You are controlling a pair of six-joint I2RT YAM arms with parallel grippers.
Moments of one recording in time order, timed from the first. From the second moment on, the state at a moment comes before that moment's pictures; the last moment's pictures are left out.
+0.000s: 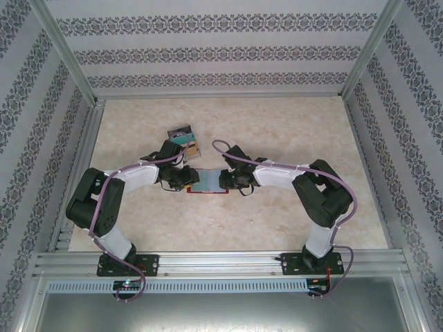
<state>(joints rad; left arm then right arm) -0.37 1.66 0.88 -0.32 0.41 -0.71 0.69 1.81 1.02 -0.29 -0.13 0.62</state>
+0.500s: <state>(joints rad) -0.37 1.69 0.88 -0.33 0.37 -0.71 0.69 1.82 1.02 -0.29 -0.13 0.63</state>
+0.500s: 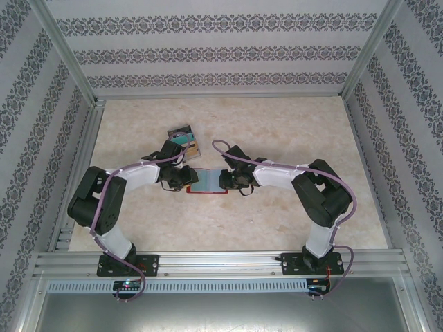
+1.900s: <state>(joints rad) -0.39 1.79 0.91 -0.12 0.67 -0.75 0.69 1.83 1.03 -0.28 -0.15 0.63</state>
